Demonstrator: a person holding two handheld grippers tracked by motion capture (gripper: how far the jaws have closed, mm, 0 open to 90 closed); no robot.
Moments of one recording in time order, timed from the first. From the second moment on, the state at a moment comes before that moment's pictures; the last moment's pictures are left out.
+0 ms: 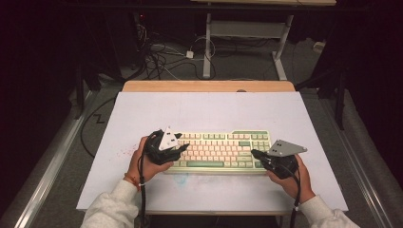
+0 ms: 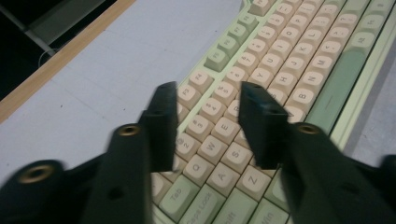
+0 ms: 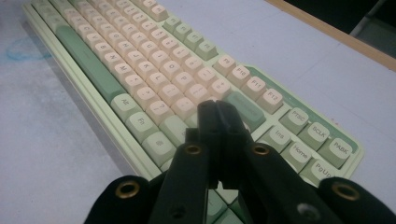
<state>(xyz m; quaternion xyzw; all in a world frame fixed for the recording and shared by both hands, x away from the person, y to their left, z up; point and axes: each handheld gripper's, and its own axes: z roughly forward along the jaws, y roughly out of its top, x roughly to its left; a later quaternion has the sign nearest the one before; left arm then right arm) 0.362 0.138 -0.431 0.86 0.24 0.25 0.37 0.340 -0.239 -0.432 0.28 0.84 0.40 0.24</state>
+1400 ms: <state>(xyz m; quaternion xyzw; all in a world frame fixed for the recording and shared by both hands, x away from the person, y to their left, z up) 0.306 0.211 -0.467 0.84 0.31 0.25 0.36 0.391 -0.160 -0.444 0.24 0.87 0.37 0.21</state>
